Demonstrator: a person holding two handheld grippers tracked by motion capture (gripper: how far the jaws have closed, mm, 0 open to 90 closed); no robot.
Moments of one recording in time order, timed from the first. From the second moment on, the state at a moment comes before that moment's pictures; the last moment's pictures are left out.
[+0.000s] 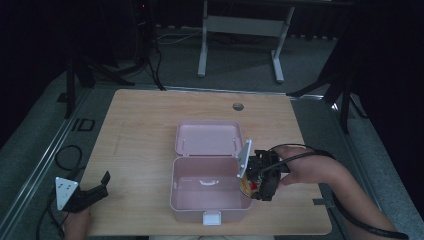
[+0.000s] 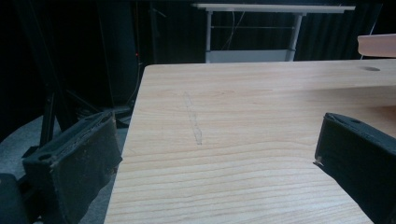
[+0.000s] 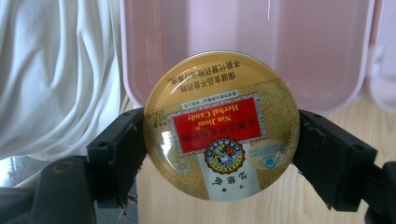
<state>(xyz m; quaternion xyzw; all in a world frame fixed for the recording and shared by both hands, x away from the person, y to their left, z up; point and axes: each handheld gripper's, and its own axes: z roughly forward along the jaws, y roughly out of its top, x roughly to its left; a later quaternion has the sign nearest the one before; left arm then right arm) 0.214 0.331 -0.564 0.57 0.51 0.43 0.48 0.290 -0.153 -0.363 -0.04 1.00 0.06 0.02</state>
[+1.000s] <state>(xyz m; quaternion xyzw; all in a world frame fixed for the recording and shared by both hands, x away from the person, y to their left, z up) 0.215 0.331 -0.564 0.57 0.51 0.43 0.48 0.307 -0.104 -0.442 -0.05 1.00 0.01 -0.03</state>
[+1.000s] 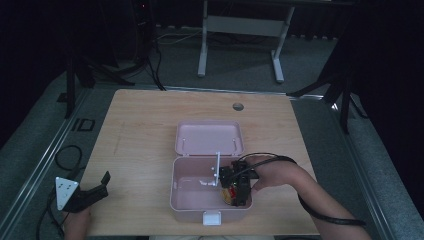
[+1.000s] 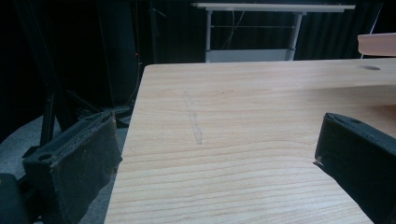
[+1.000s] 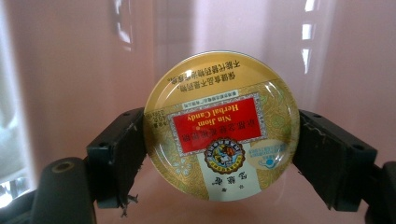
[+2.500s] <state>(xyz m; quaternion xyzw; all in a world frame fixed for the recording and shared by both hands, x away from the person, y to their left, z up) 0.215 0.331 -0.564 0.57 0.51 0.43 0.48 0.314 -0.152 -0.382 -0.02 0.99 0.15 -0.01</state>
